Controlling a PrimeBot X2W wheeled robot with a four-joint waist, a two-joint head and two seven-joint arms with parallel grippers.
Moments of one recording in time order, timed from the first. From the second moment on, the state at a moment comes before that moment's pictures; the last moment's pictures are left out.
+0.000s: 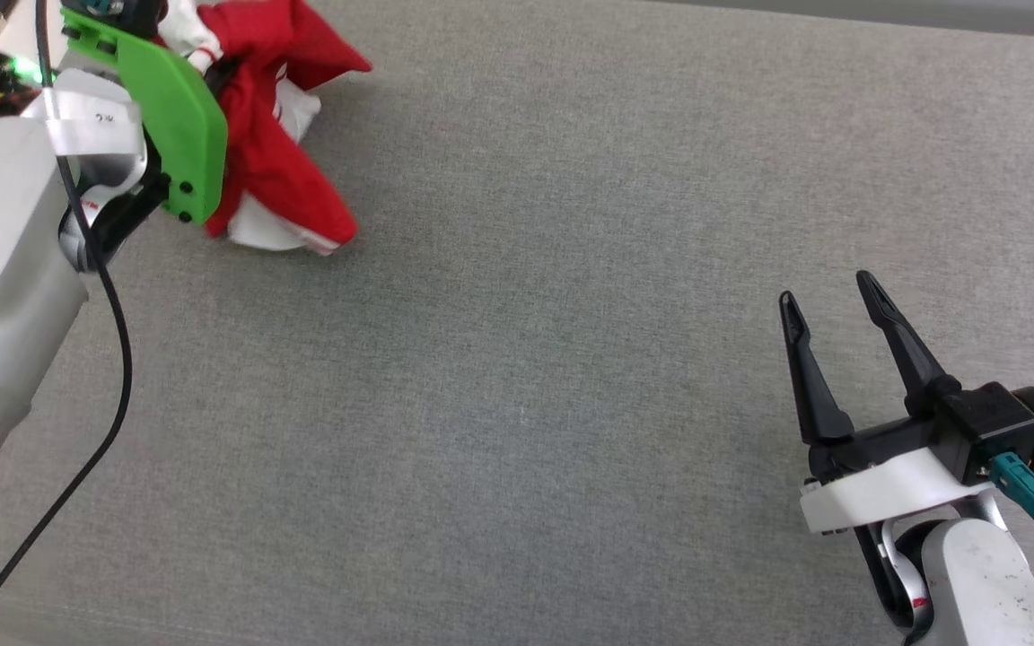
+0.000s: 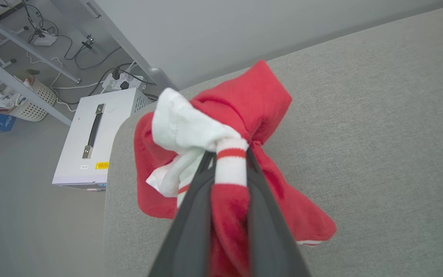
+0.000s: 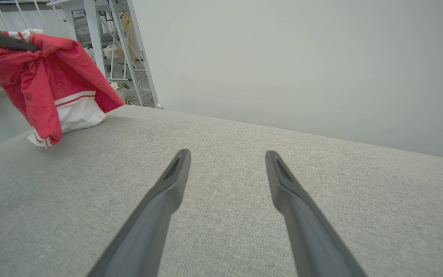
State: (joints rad) left arm -1.15 0.62 -0.90 0.61 -0.83 -0.13 0.28; right arm -0.15 -0.09 0.11 0.00 0.08 0.13 -0.26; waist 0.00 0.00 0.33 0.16
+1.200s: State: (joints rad) left arm -0.98 0.06 -1.27 0.67 -0.60 -0.13 0.10; right arm -0.17 -0.05 -0.03 -0.04 0.11 0.13 -0.26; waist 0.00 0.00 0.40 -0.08
